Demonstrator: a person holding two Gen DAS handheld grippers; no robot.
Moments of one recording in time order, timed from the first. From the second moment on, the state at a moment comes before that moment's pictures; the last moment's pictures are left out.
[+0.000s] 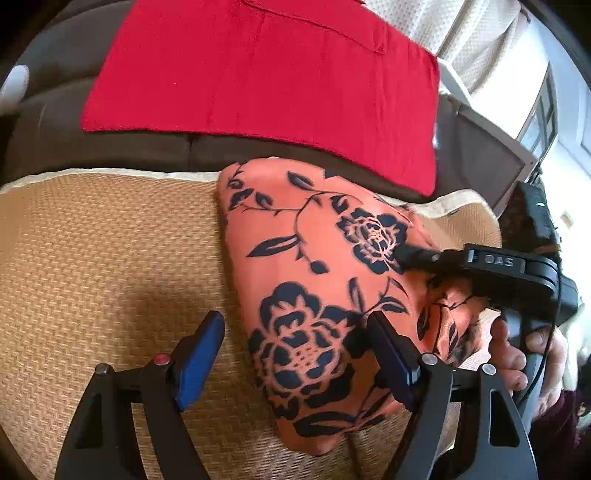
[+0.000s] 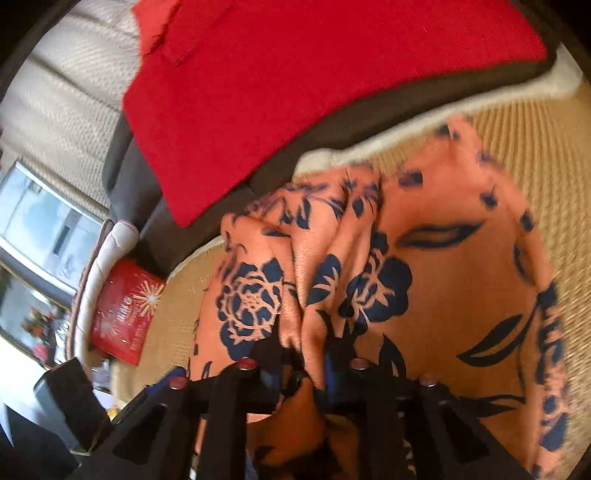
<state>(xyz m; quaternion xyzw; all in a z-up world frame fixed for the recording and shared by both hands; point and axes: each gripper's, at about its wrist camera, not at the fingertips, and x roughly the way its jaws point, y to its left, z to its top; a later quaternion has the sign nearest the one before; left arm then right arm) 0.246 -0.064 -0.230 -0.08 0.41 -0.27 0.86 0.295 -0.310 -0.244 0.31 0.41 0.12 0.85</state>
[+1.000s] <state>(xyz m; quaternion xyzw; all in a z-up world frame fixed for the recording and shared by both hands) 0.261 -0.135 -0.255 -0.03 0.44 -0.31 0.84 0.281 -0.385 -0.182 0.28 0.34 0.02 0.90</state>
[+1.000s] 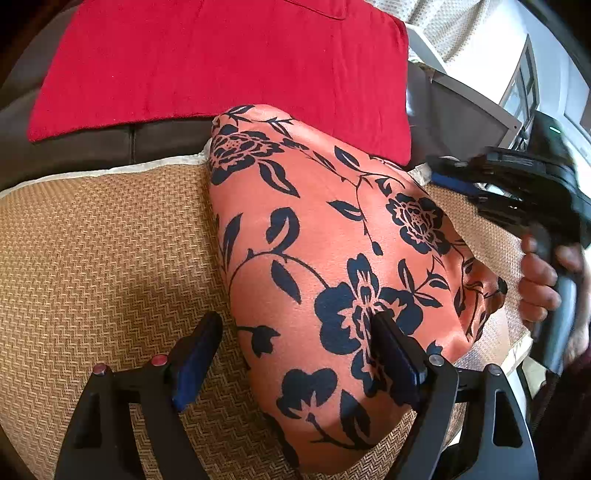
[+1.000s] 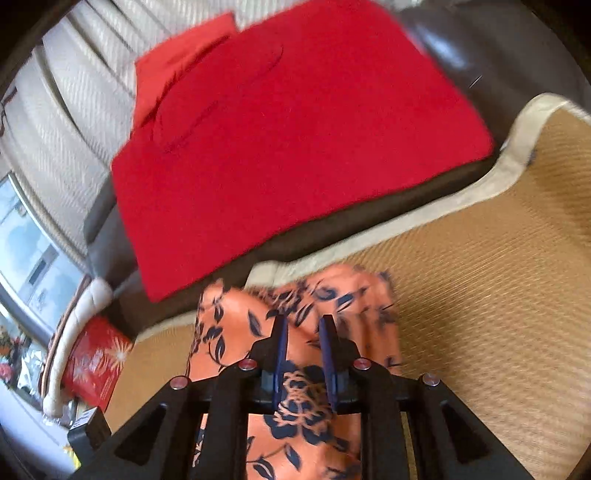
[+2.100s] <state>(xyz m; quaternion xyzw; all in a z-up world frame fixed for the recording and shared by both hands) 0.238 -0.158 -0.253 0.08 0.38 -0.28 0.88 0.399 -0.338 -0.235 0.30 0.46 0.11 0.83</state>
